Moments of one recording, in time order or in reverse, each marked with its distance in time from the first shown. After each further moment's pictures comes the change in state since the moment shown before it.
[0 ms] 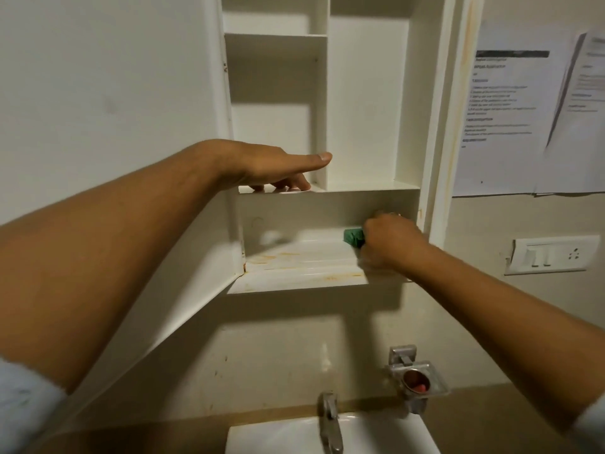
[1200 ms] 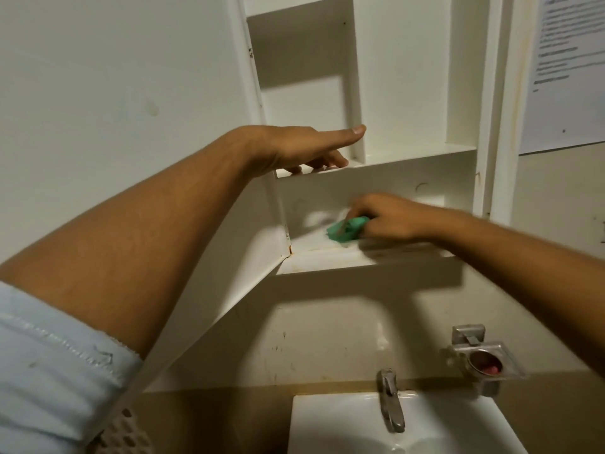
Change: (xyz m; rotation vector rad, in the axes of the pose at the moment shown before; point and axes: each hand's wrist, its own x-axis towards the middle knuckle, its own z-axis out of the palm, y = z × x) left_hand -0.003 -0.003 0.001 -0.025 0.003 -0.016; right_hand 0.025 -0.043 0.001 0.617 -0.104 -0.545
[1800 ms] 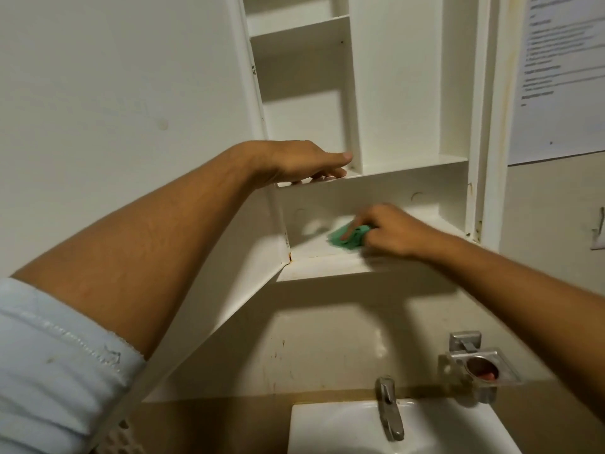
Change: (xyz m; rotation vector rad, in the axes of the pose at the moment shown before) left_hand 0.004 -0.007 0.001 0.061 0.013 0.025; right_hand -0.019 -0.005 0.012 0.073 0.138 0.116
